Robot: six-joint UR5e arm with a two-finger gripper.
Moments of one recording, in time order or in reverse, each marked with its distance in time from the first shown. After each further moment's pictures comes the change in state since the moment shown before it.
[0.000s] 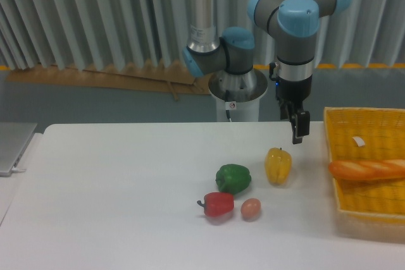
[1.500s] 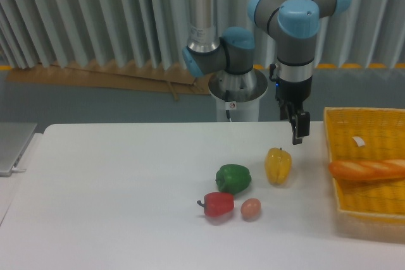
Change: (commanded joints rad) arm 0.000 -0.002 -0.003 0.002 -0.003 -0.034
